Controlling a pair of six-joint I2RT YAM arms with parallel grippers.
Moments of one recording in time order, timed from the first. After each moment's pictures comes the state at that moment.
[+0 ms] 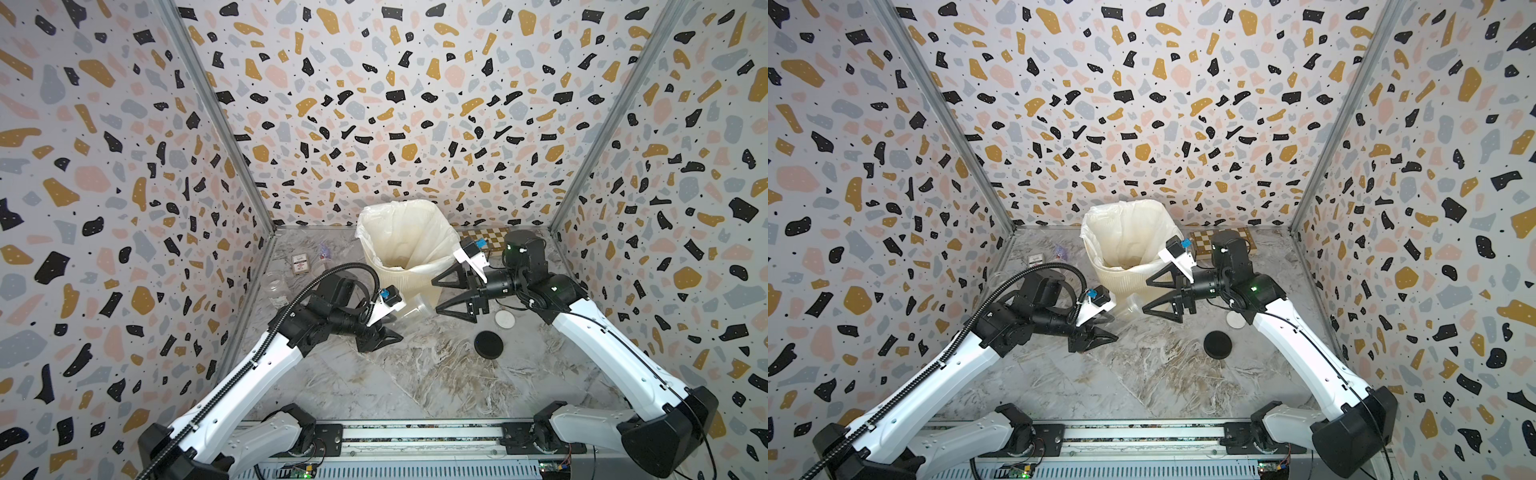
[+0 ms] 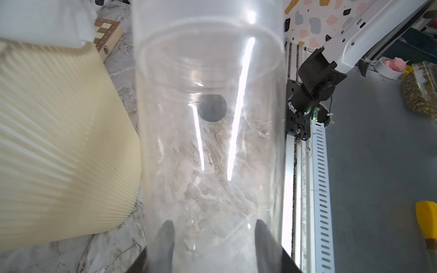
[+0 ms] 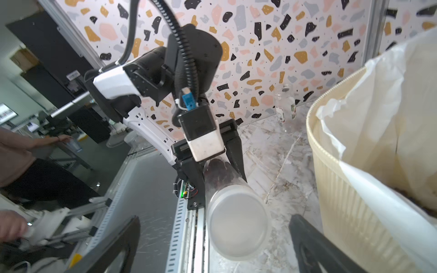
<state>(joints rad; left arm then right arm) -0.57 1.04 1.04 -0.77 0.64 0.43 0.52 1.27 1.26 -0.44 -1.14 0.05</state>
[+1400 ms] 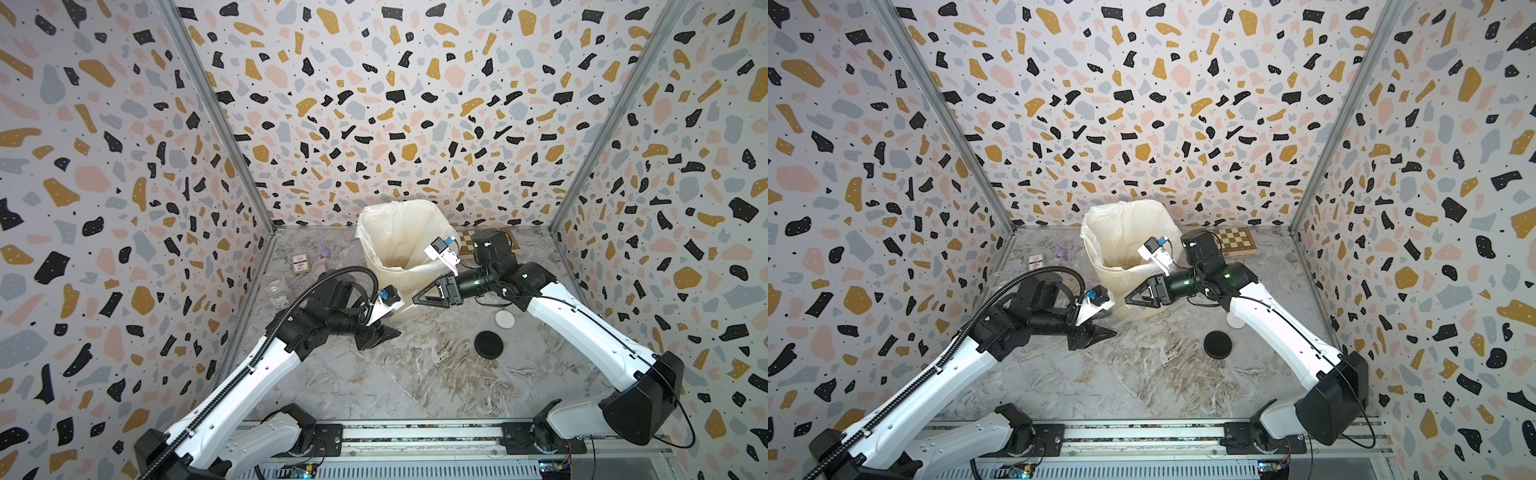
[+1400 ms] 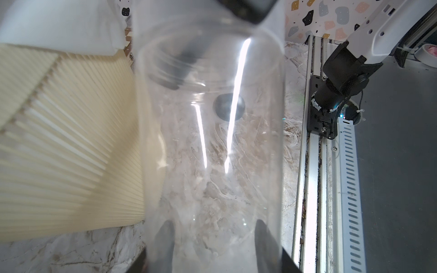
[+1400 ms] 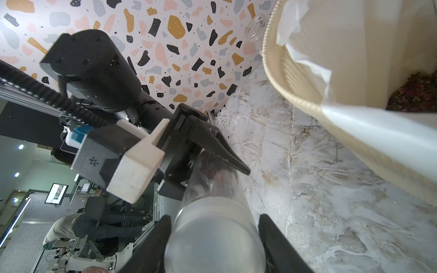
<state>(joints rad) -0.57 1.02 1.02 -0.73 0.57 0.44 0.62 1.41 1.37 -0.59 -0.98 0.33</state>
